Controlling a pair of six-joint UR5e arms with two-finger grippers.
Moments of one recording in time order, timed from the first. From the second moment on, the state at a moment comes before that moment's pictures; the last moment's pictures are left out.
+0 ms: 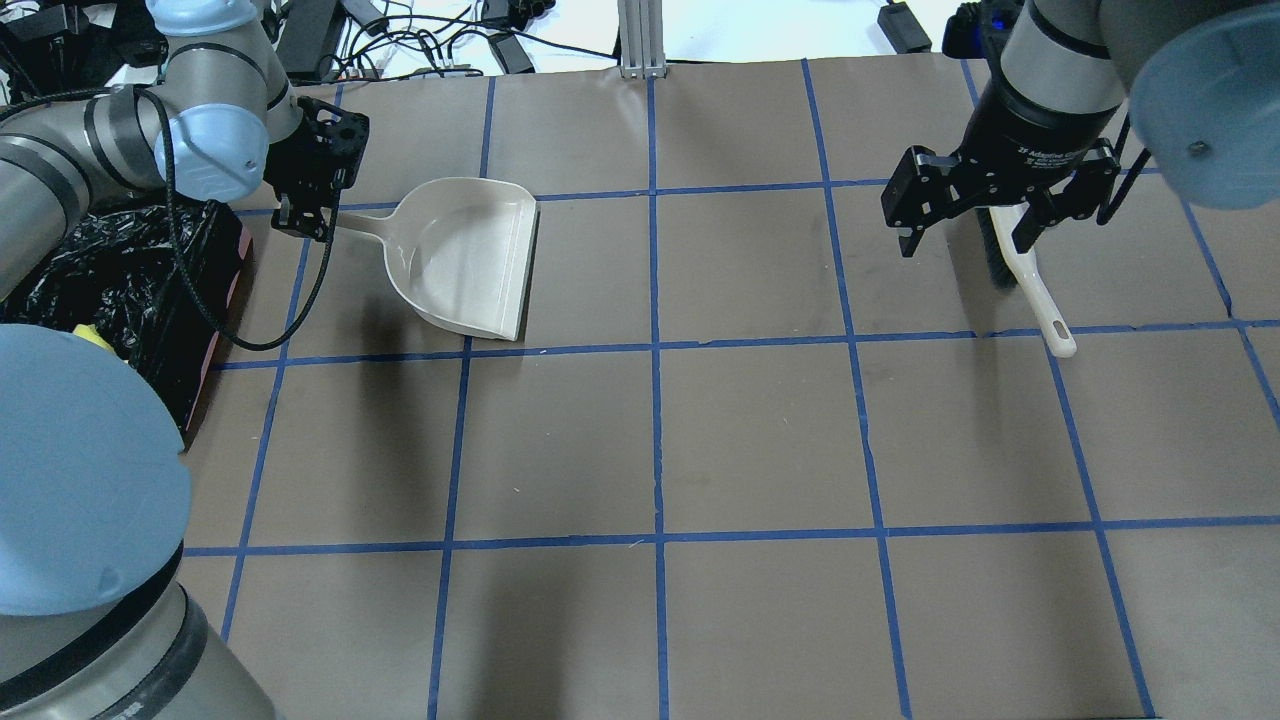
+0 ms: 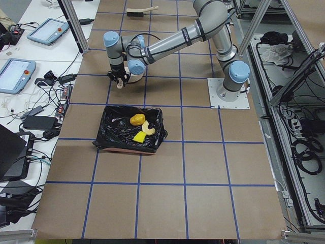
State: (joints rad) left arm -1.39 -2.12 -1.45 -1.13 1.68 1.83; right arm 1.53 -1.57 1.62 -1.58 -1.57 -0.03
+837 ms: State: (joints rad) left arm -1.39 -2.03 -1.36 -1.23 1.65 1.66; right arm 1.53 -1.57 1.62 -1.59 -1.57 -0.03
